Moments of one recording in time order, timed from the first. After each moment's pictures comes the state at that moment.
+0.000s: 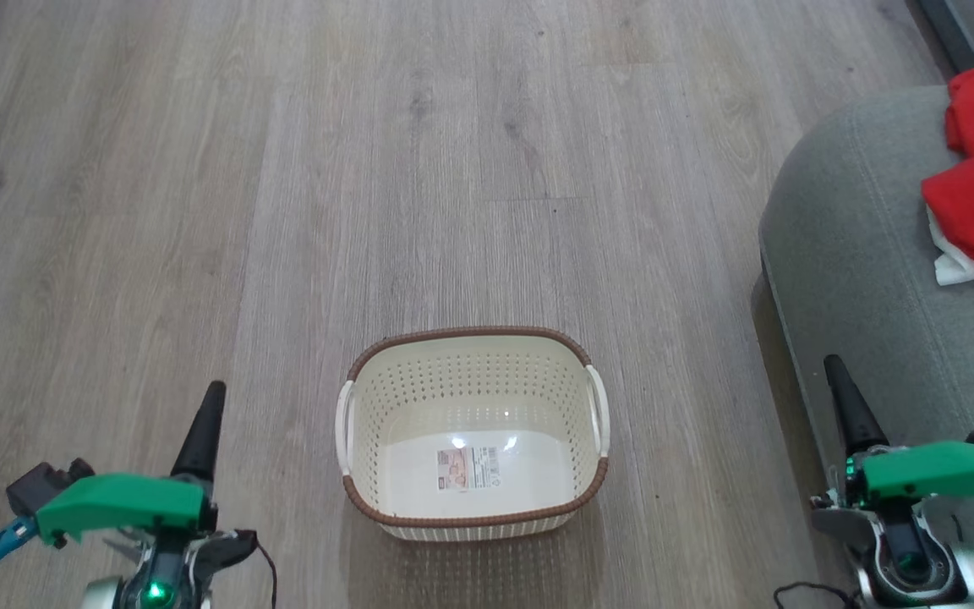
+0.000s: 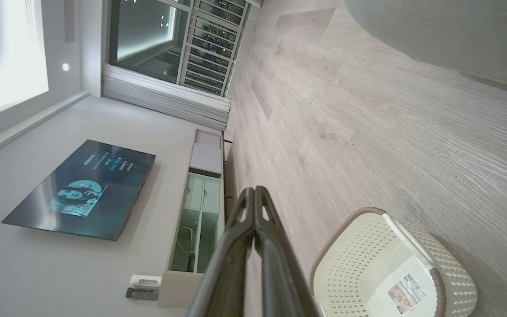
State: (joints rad) left arm -0.10 0.06 0.04 0.33 -1.36 -0.11 0.04; right arm -0.09 -0.05 -0.10 0.31 1.30 0.13 0.04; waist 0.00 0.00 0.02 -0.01
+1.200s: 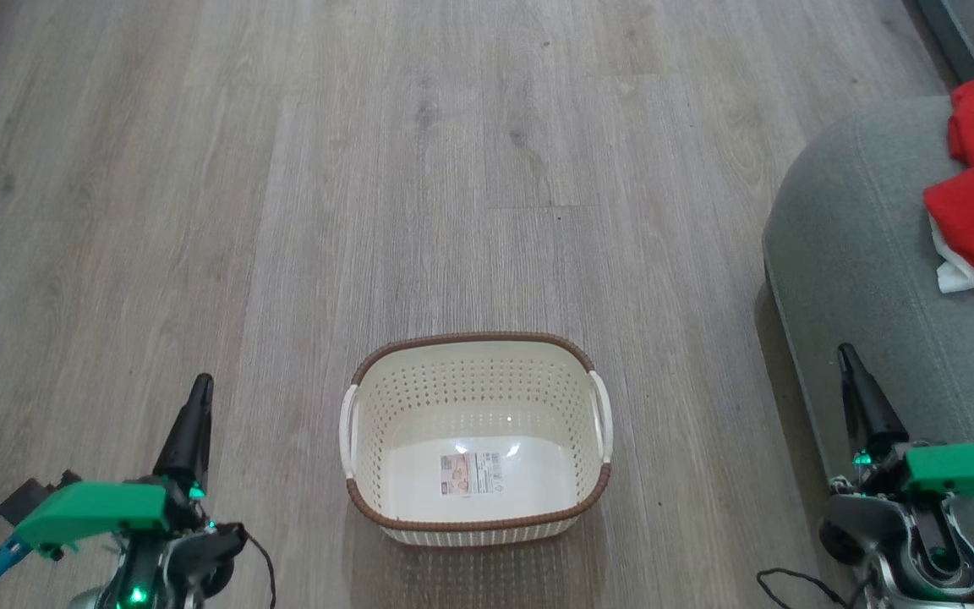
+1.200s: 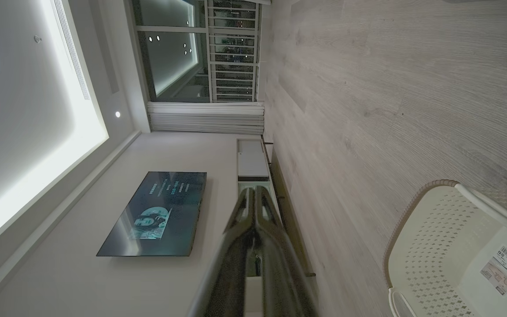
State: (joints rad) left arm -0.08 0.04 0.08 0.28 -1.60 -0.12 0.11; right arm -0.09 -0.05 -0.13 0.28 1.60 0.13 0.11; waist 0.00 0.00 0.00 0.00
